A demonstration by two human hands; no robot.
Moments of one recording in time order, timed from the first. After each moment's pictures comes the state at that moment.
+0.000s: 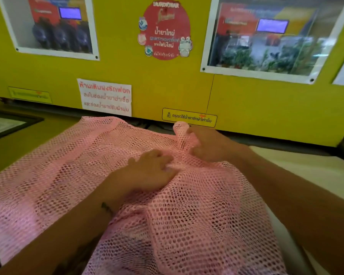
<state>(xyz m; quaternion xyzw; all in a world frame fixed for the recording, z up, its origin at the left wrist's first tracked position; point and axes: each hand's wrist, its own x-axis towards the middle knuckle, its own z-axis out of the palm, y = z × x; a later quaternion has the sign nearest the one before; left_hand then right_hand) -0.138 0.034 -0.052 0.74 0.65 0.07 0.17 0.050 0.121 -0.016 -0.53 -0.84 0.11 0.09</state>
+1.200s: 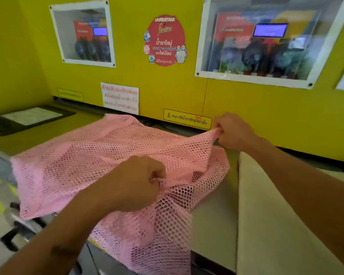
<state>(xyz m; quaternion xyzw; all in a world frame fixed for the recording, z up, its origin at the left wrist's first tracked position) -0.035 -0.080 -0.007 0.68 0.69 0.20 0.14 0.165 0.183 -0.008 -0.42 -0.88 -0.05 0.20</state>
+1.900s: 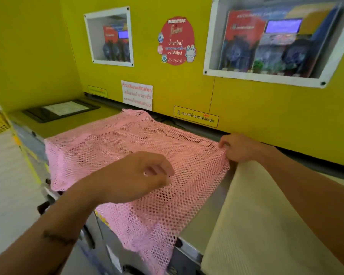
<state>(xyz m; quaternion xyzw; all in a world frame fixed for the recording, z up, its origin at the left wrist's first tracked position) 0.007 -0.106 -0.001 0.65 0.67 0.27 0.23 0.194 0.189 -0.033 -0.42 -0.90 0.11 0.03</state>
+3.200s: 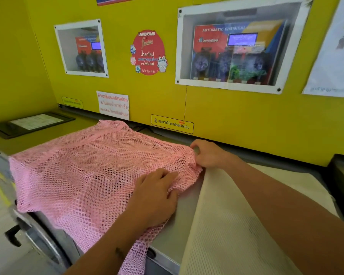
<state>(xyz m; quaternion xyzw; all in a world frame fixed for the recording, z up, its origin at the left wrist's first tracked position) 0.063 -0.021 -0.092 0.66 0.72 0.21 -0.03 0.190 0.170 -0.041 -0.44 -0.86 0.22 0.12</state>
